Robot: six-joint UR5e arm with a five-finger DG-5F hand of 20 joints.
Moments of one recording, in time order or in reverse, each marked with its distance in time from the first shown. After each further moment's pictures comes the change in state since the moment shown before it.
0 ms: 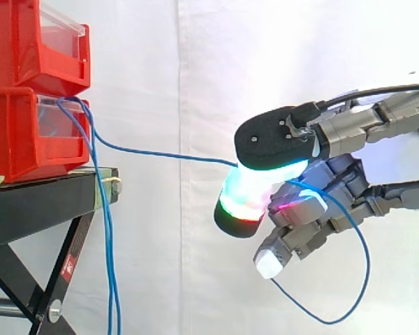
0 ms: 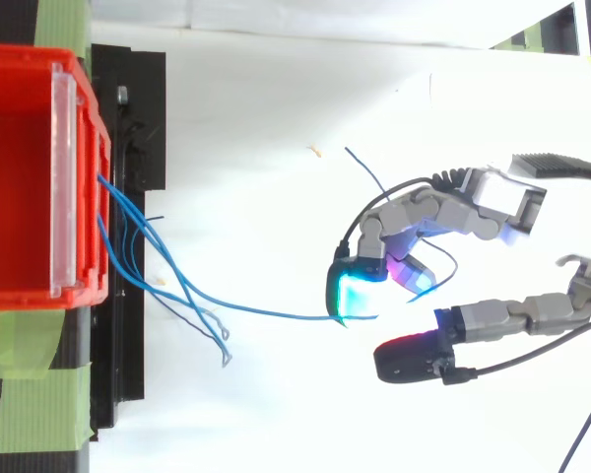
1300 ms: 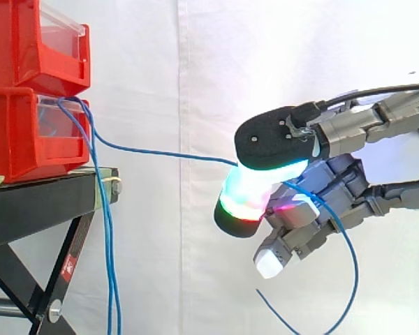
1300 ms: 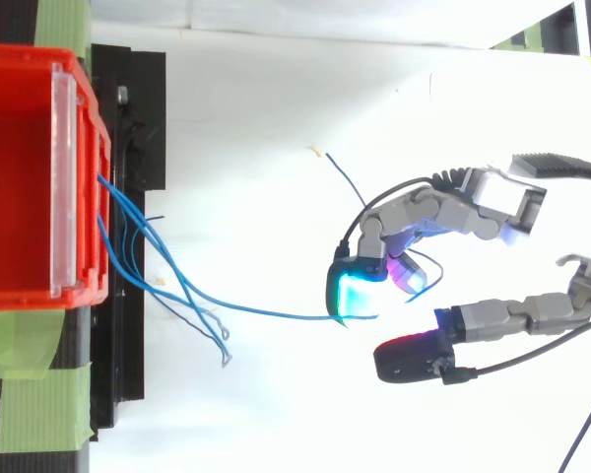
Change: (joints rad) arm -0.001 0.000 0.000 0.000 0.000 0.000
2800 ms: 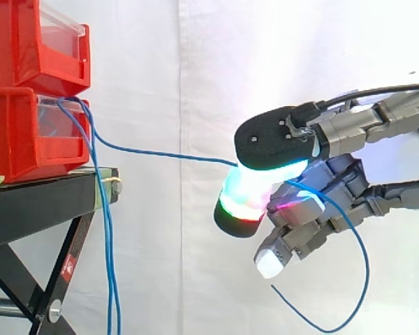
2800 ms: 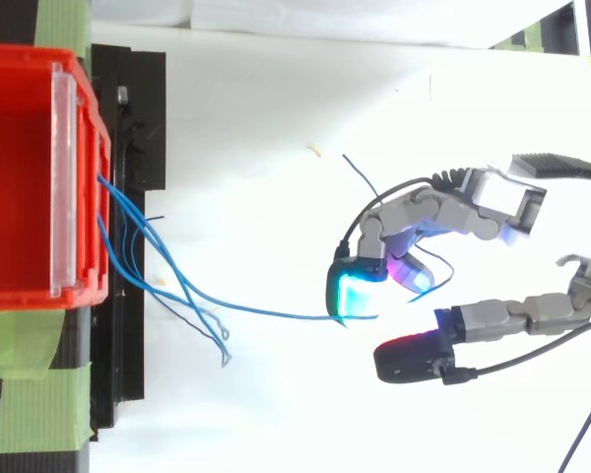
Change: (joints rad) arm 0.000 0.000 0.000 0.000 0.000 0.000
